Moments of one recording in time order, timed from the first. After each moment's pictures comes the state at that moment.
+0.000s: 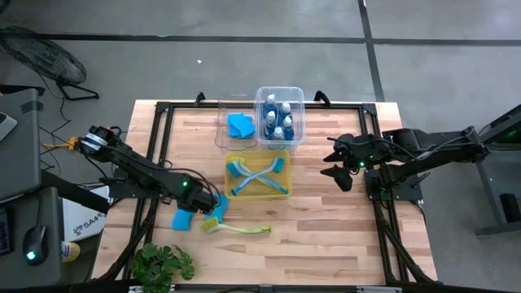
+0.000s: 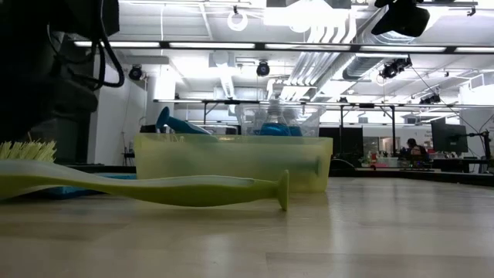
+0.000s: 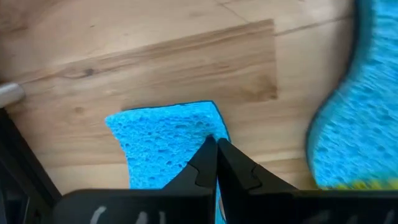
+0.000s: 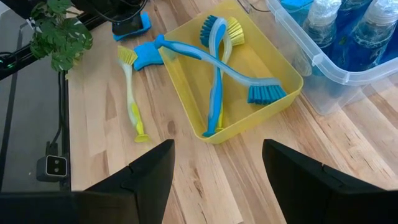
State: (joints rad) left arm -0.41 1.44 0.78 -0.91 0.10 -1.77; right arm 0.12 0.92 1.03 -0.83 0.12 0.56
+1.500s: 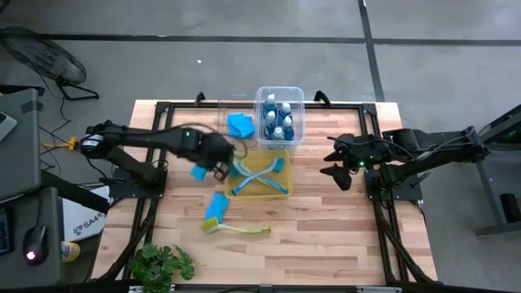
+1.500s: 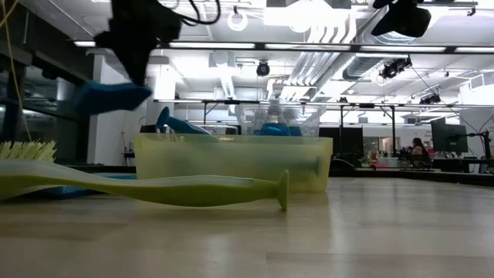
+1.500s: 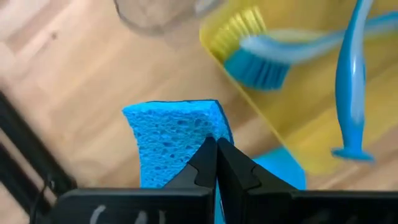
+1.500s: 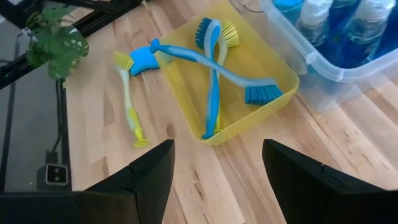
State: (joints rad) left arm -0.03 1.44 1.32 -1.31 -0.26 -0.93; right arm 0.12 0.92 1.03 -0.83 0.14 0.59
